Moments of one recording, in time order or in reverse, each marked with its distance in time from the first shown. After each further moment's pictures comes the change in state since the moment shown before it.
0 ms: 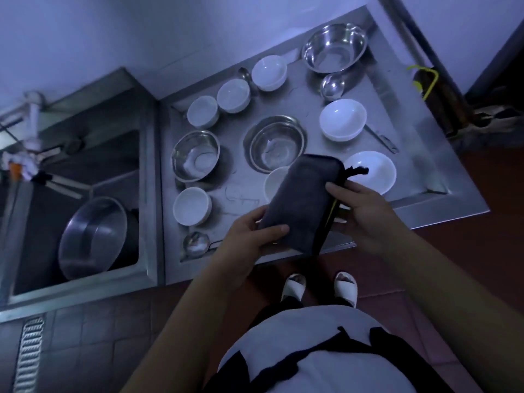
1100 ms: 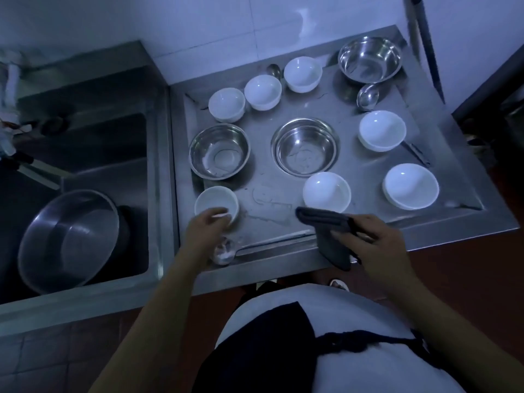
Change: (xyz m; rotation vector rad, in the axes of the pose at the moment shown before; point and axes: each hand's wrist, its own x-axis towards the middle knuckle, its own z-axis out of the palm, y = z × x) left_hand 0.051 -0.017 -0.232 0.295 0.381 -0.057; right_hand 0.007 0.098 0.087 -0.786 0.232 -0.487
